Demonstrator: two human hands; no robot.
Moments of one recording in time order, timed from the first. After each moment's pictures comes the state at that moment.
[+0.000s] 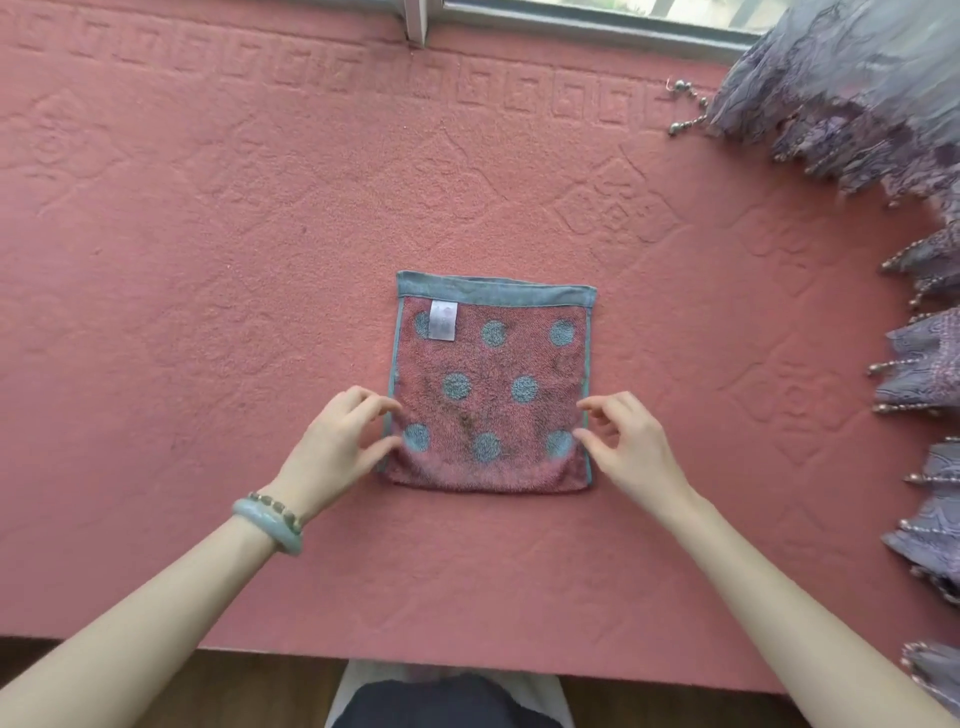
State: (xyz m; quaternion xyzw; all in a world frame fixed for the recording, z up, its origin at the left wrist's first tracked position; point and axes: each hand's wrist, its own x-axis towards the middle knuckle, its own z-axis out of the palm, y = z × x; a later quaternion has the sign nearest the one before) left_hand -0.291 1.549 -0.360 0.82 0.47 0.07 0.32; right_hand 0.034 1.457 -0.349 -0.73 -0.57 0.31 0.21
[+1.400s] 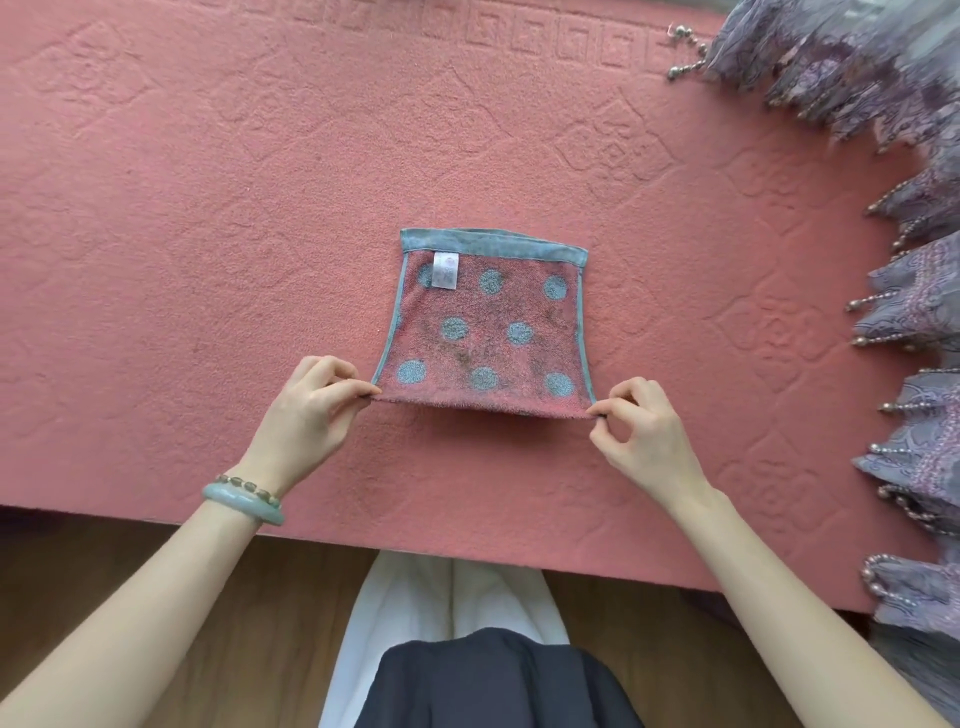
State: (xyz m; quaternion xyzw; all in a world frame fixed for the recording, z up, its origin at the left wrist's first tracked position) left_hand -0.323 1.472 -0.321 0.84 0.47 0.12 0.23; right_hand 0.028 1.371 -0.318 -0.70 -0.65 0.19 0.21
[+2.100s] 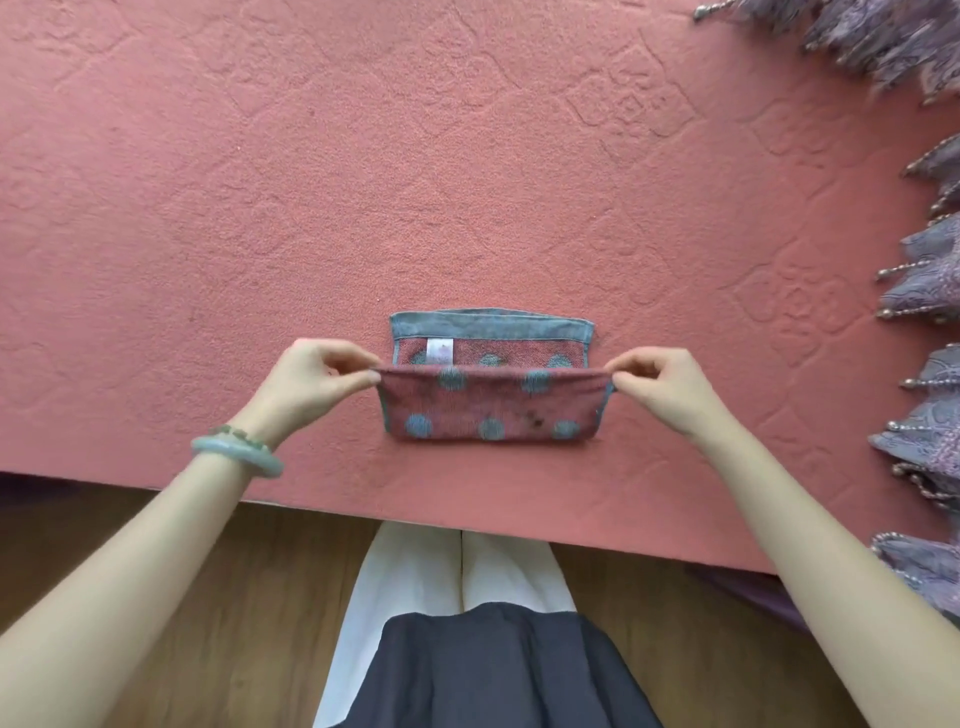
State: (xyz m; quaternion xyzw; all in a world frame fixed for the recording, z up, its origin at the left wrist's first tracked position) left_hand -0.312 1.489 -0.311 0.65 0.58 0.06 0.49; right_hand 0.046 1.404 -0.308 -0.75 -0.46 0.45 0.16
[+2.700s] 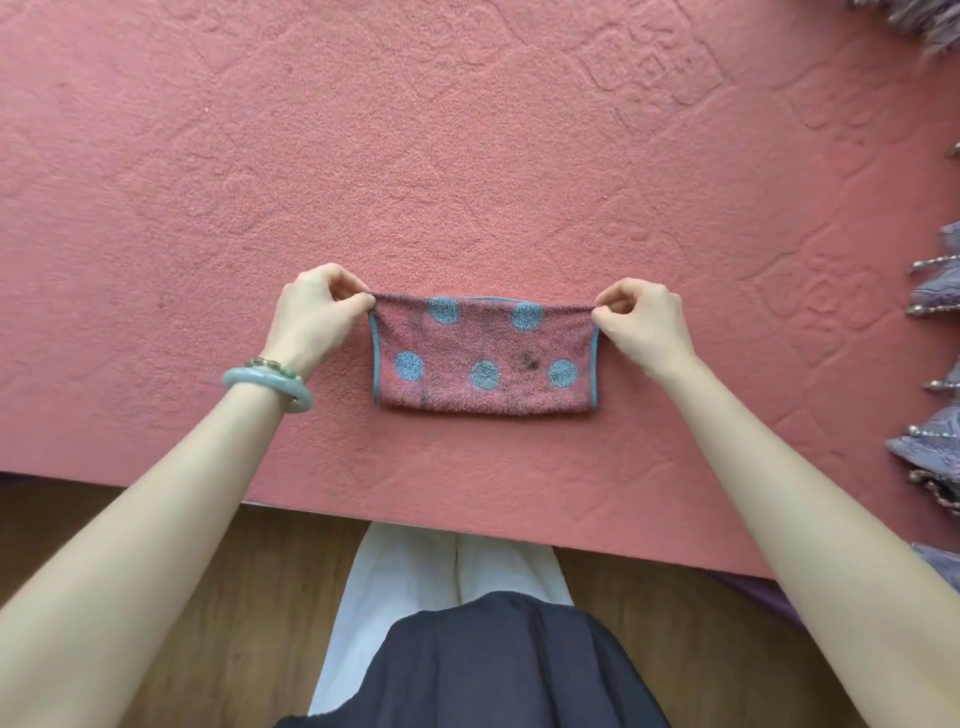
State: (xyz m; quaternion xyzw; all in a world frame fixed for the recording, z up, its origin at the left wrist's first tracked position) left_hand -0.278 1.537 -0.351 0.61 0.70 0.06 0.36; right_hand 0.037 1.466 -0.346 -0.81 -0.45 0.35 0.13
